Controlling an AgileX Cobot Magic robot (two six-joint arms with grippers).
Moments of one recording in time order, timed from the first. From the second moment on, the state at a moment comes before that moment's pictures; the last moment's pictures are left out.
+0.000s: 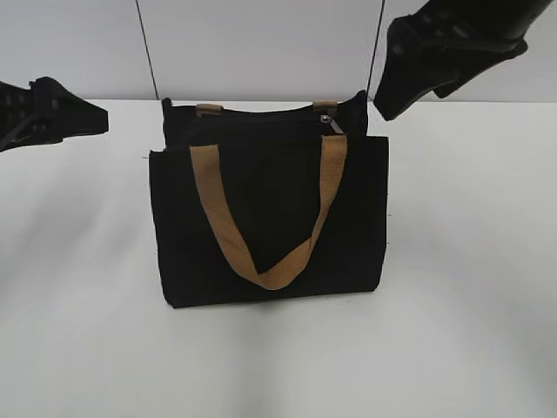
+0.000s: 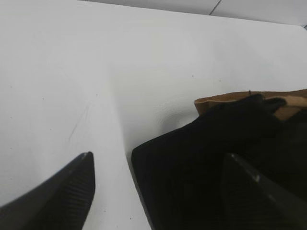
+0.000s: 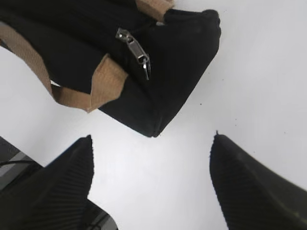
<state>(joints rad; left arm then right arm) -0.03 1.45 -0.78 1.75 -0.56 -1.86 0.40 1.62 -1.50 0.19 1.15 -0.25</state>
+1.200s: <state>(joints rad) -0.53 1.15 -0.77 0.44 0.52 -0.47 0.40 0.92 -0.94 0.19 1.12 -0.21</state>
